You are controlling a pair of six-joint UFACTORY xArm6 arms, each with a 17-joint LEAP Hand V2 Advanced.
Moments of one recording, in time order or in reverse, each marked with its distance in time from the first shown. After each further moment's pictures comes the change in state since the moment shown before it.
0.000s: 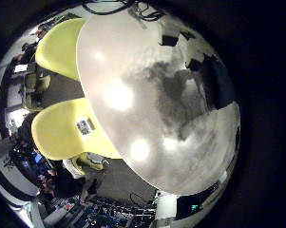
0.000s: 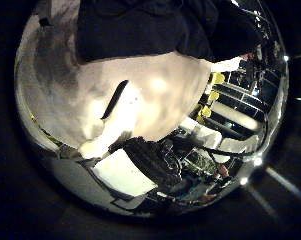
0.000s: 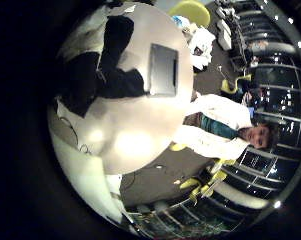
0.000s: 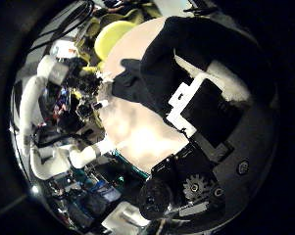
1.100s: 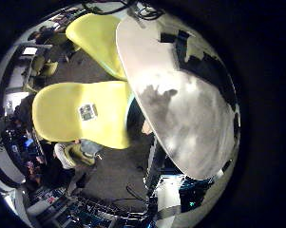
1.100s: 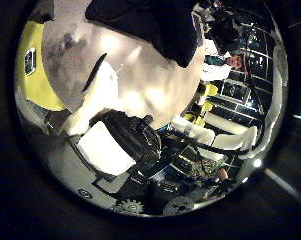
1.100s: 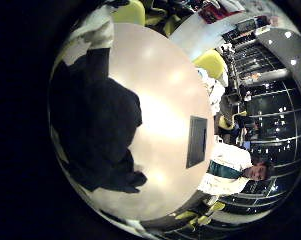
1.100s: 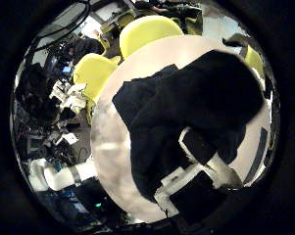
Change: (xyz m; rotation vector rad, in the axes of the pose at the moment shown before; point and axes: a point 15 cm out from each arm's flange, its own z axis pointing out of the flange) left arm -0.026 0.089 -0.027 0.058 0.063 -0.125; right arm -0.051 -0.134 0.014 0.345 0.074 -0.081
